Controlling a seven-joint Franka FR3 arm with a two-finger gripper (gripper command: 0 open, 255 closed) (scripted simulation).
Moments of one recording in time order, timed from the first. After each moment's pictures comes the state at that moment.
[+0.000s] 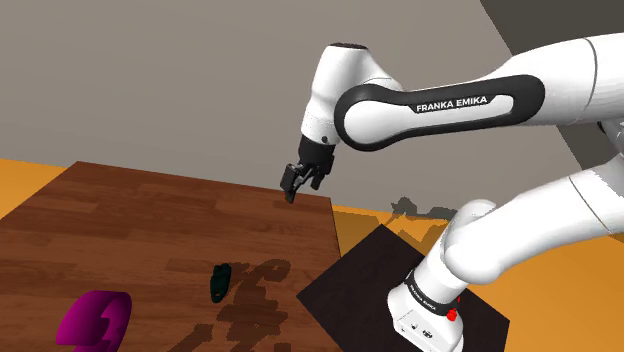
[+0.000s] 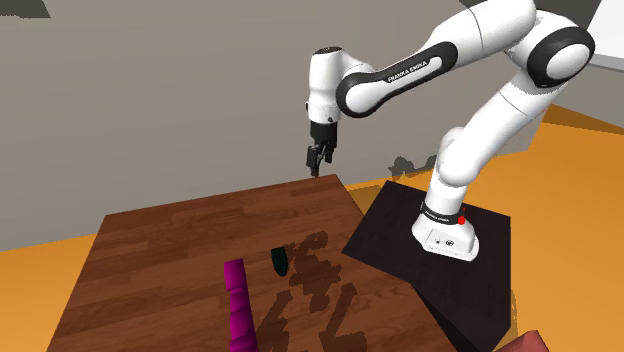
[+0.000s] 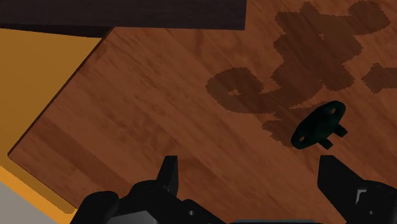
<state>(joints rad) 0.10 -0.48 0.40 -2.50 0.22 2.06 0.31</state>
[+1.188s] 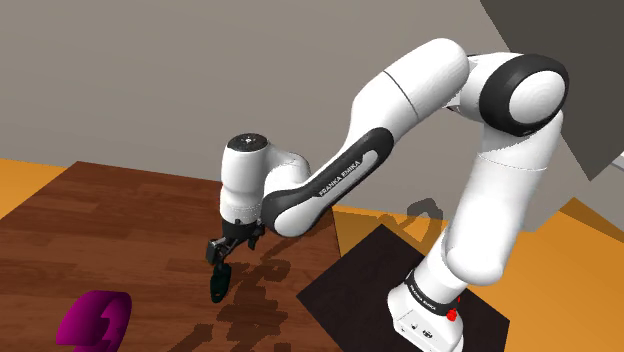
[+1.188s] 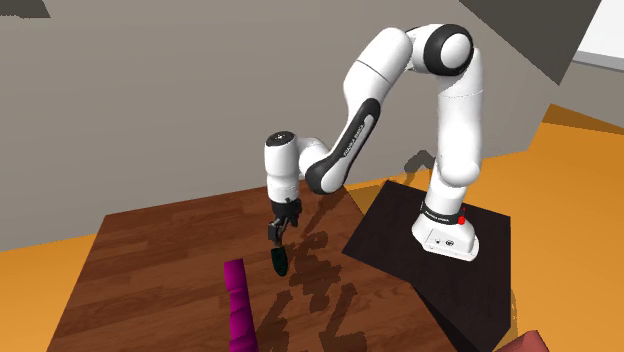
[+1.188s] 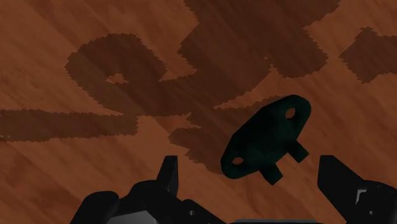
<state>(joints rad) 0.15 0.25 0.58 -2.28 -0.23 2.48 0.84</state>
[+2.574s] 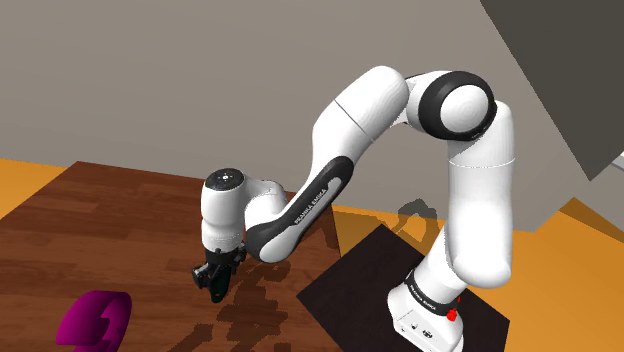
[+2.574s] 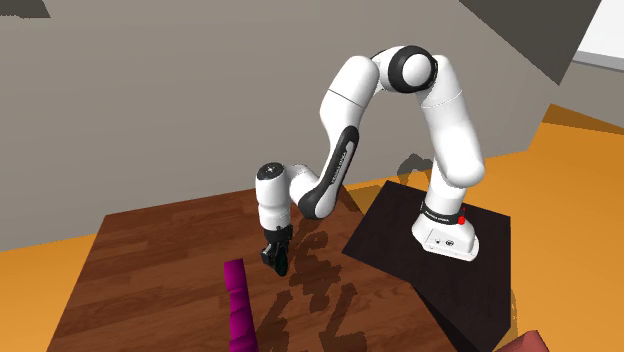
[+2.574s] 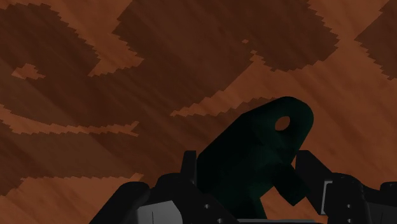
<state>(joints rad) 0.28 0.51 0.46 -2.15 -0.42 2.57 1.01</state>
